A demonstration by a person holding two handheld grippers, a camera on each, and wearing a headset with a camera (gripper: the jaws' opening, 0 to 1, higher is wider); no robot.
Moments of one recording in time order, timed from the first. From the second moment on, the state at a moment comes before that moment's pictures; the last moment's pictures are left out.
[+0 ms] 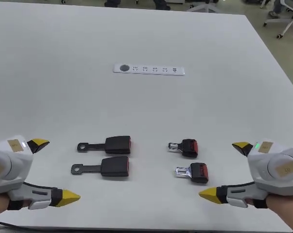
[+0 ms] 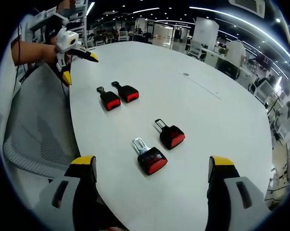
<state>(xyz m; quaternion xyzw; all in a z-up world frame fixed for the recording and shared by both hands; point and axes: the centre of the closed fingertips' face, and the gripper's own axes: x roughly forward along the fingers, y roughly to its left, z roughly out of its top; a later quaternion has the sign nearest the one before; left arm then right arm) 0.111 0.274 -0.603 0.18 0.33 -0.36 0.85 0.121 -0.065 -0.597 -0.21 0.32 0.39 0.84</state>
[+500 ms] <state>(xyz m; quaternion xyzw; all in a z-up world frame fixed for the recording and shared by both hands) 0.111 0.268 -0.599 0.16 0.33 -0.36 0.86 0.122 -0.066 -0.593 -0.20 0.32 0.39 0.84</state>
